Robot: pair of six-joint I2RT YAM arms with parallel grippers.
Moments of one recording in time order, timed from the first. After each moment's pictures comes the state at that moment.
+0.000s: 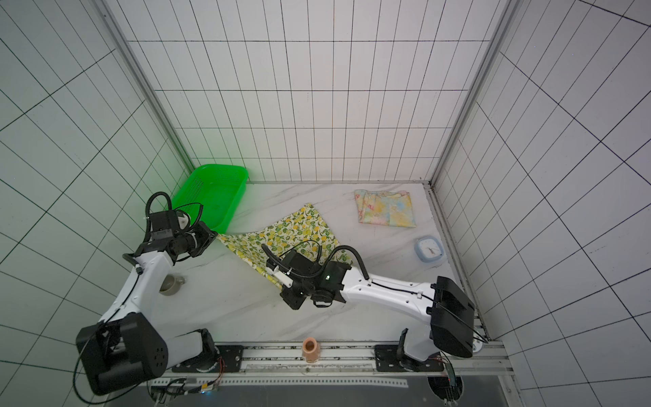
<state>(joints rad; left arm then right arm) 0.31 1.23 0.93 -0.59 0.45 -0.62 1.19 1.49 1.14 -0.52 -0.07 0.15</state>
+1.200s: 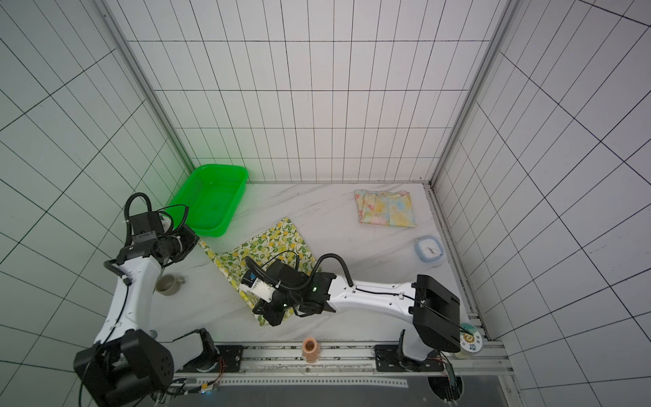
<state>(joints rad) 0.36 1.17 1.00 -0.73 0.32 -0.56 1.26 1.57 1.11 -0.22 -0.32 0.17</state>
